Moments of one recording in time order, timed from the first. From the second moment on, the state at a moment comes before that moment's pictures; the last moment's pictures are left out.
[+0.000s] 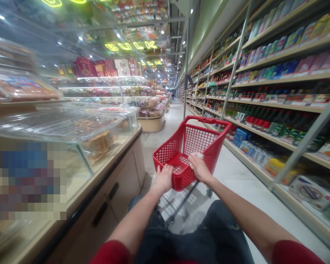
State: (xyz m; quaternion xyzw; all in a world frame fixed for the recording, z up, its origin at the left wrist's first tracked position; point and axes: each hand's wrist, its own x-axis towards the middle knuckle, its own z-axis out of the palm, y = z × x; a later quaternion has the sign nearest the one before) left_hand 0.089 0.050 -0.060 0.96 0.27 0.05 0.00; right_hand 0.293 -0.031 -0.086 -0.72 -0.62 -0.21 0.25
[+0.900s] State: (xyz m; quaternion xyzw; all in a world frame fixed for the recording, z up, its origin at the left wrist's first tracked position) left_hand 0.116 0.054 -0.062 0.96 0.27 0.01 0.01; right_hand 0.275 -0.055 -0.134 -0.73 -0.55 -0.28 0.30
